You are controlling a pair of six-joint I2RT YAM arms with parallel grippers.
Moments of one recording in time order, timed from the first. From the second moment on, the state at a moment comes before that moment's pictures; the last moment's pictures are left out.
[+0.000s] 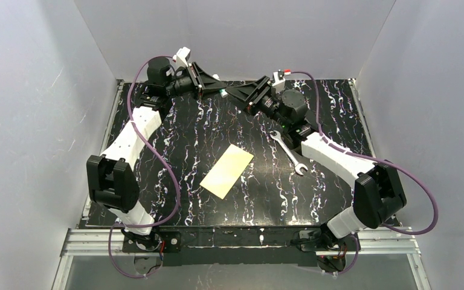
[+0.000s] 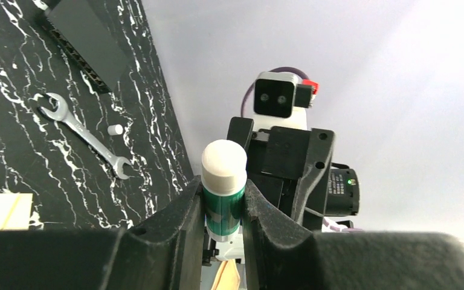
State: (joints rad) left arm -0.24 1.64 1.47 -0.02 0.86 -1.11; right arm 0.62 1.49 1.10 0.50 -0.26 1.35
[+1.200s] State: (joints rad) left arm -0.25 1.61 1.39 0.10 0.88 -1.24; right arm 0.64 1.56 1.11 0.59 -0.27 1.33
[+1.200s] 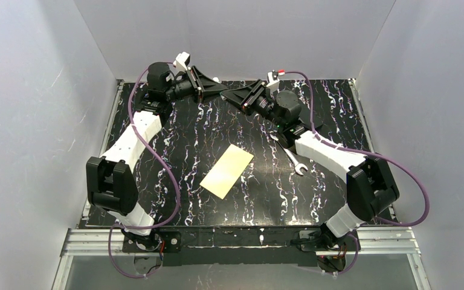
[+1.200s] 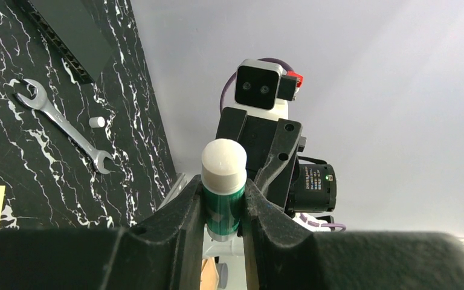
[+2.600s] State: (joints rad) left arm -0.25 1.63 1.44 -0.42 0.56 -0.97; right arm 0.96 1.78 1.59 -0.18 0.43 0.00
